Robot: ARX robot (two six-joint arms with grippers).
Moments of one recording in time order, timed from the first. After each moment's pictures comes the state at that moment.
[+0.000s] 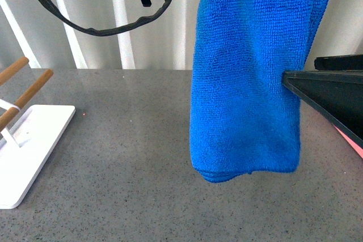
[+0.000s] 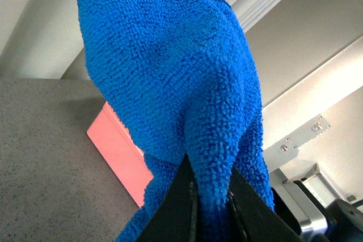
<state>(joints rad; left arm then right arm) -0.48 1.67 0.94 0.80 0.45 -0.70 0.07 1.54 0.44 0.88 -0.80 0.02</state>
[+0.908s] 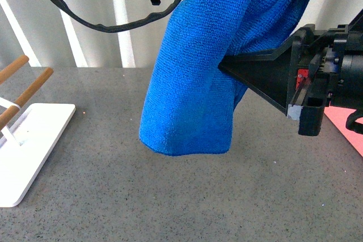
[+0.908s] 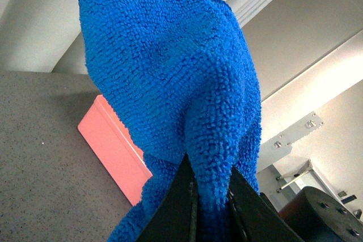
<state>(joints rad) -0.50 1.67 0.94 0.79 0.45 -0.72 0.25 1.67 0.61 0.81 -0.79 -0.05</state>
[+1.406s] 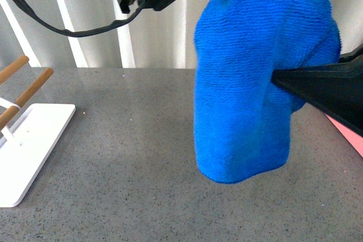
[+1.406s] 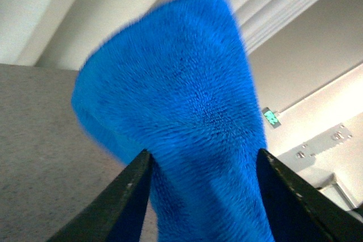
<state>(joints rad) -0.41 1.67 0.94 0.72 0.45 -0.69 0.10 1.51 0.51 0.68 -0.90 -0.18</state>
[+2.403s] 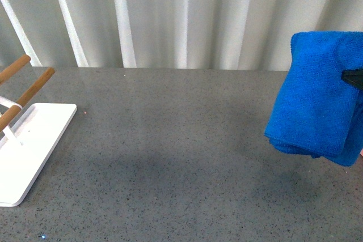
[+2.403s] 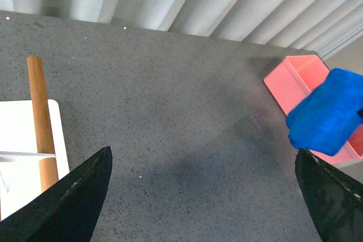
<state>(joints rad) 0.36 1.39 0.73 0.12 0.91 0.02 -0.11 1.59 0.58 0.58 -0.73 -0.26</state>
